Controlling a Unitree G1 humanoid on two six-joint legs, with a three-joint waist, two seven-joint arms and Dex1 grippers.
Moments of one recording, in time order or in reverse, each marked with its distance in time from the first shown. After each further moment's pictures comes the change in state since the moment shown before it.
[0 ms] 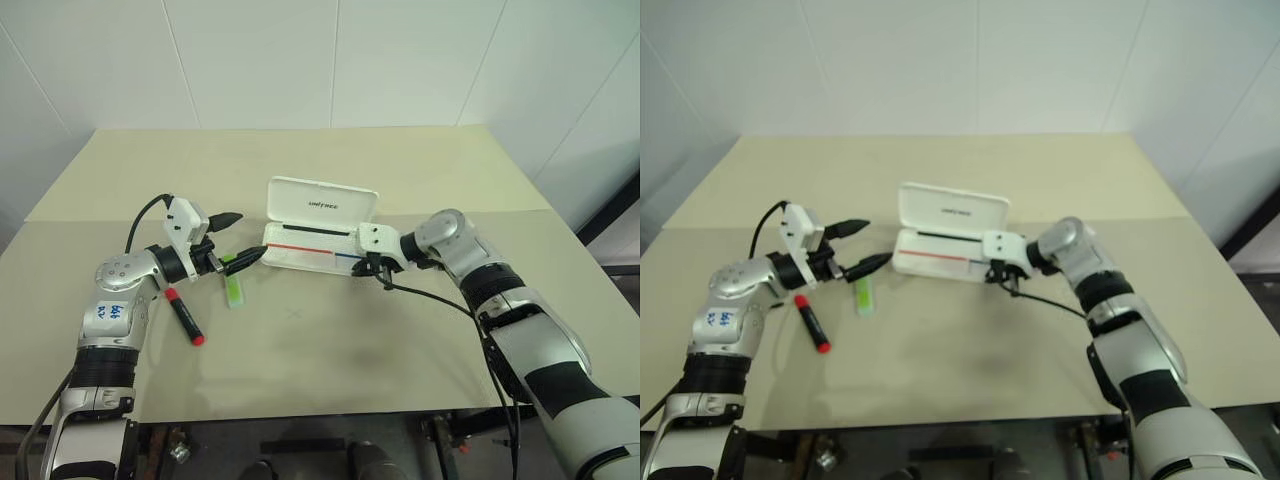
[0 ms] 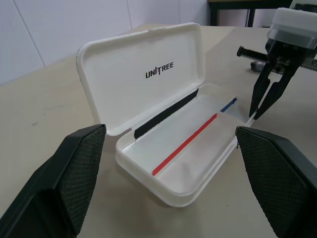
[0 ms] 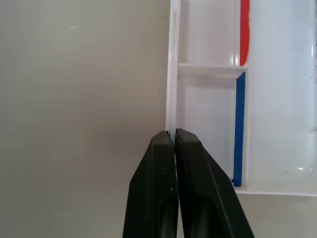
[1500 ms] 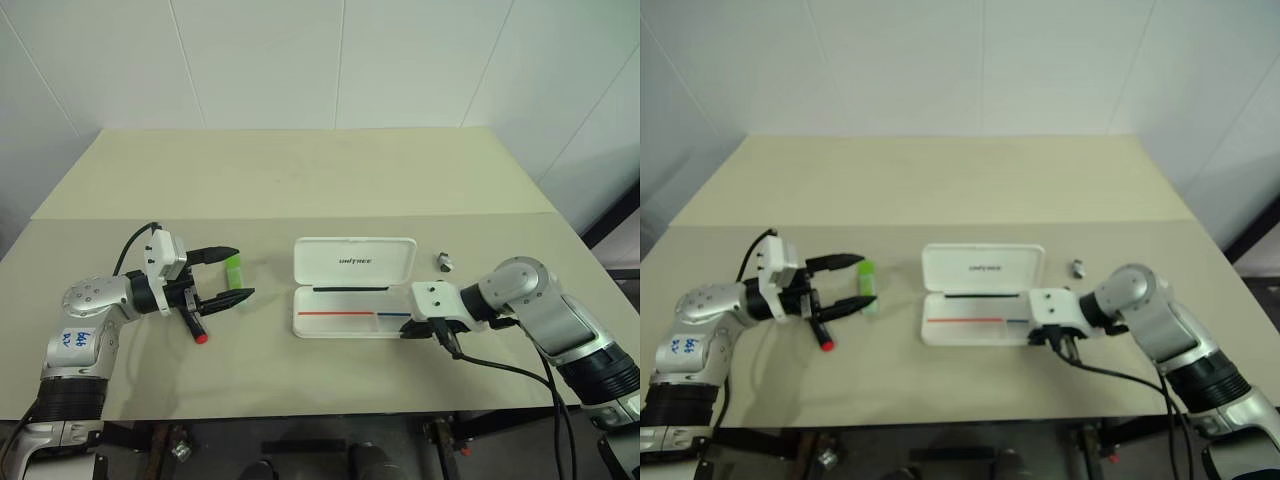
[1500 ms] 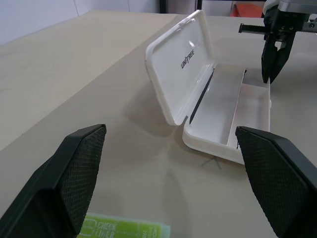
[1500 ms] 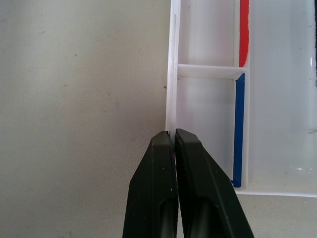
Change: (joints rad) left arm 0.176 0.083 0.044 -0.112 -0.094 0.013 -0.217; right arm 0.538 -0.411 -0.011 -0.963 0.200 0.390 0.109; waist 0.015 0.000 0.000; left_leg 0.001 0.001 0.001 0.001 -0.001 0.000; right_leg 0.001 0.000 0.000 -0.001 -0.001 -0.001
